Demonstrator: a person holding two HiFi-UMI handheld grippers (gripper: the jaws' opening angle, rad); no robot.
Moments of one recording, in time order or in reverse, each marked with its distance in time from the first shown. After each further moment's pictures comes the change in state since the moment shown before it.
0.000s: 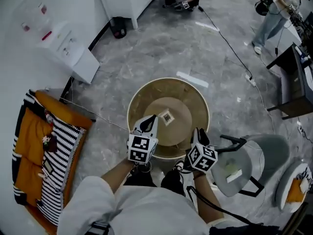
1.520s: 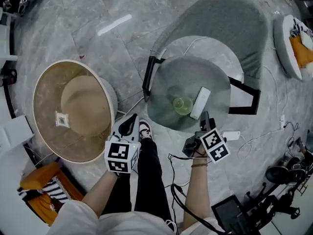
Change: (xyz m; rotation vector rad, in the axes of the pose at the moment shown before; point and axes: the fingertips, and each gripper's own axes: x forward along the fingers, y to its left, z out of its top) left arm 0.148 -0.446 -0.219 0.247 0.448 -0.623; right arm -0.222 -0.504 -0.290 0.985 -0.152 -0.837
